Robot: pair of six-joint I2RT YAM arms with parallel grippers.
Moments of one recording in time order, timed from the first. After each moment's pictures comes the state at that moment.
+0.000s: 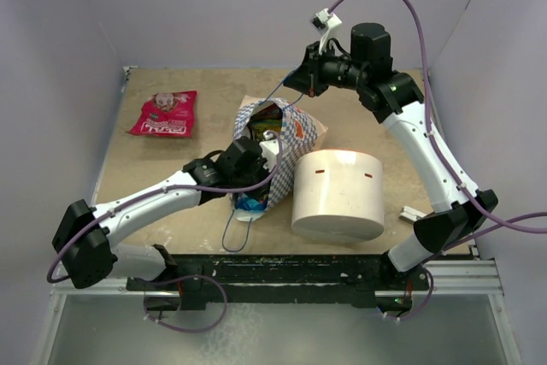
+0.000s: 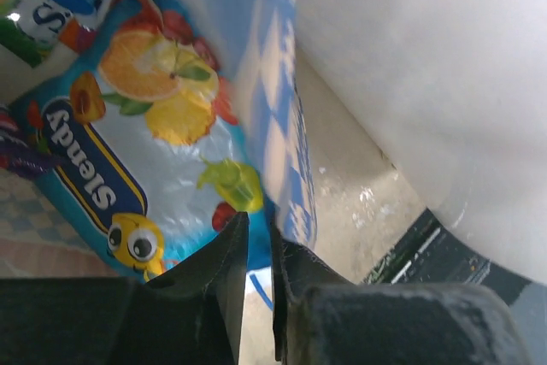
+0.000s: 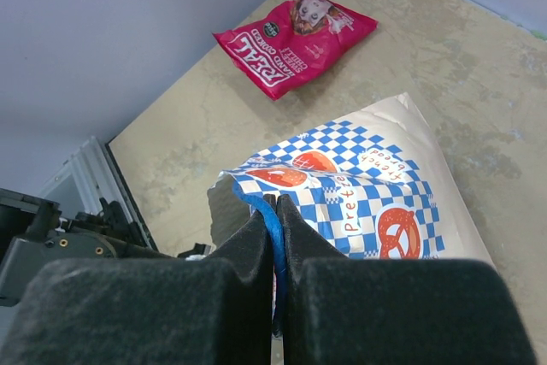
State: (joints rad) left arm -0.86 1.29 0.97 -0.47 0.09 -0.15; right arm 0.45 1.57 1.84 -0.57 -0.53 0.19
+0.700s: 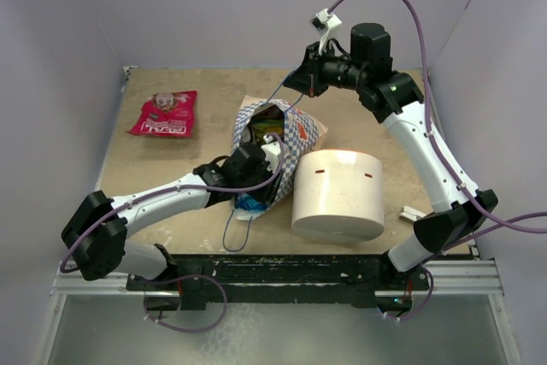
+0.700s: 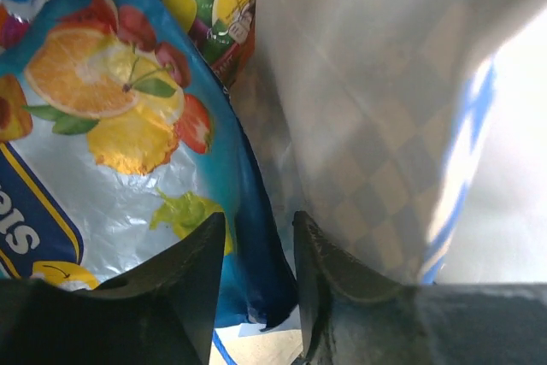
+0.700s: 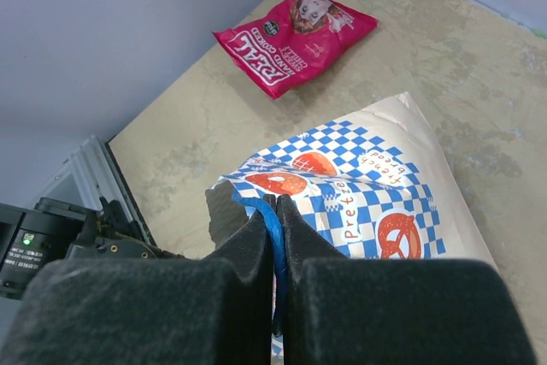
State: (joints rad) left arm -0.86 1.38 0.89 -0.25 0.13 -0.29; right arm 0.45 1.57 1.84 -0.58 -0.53 0.19
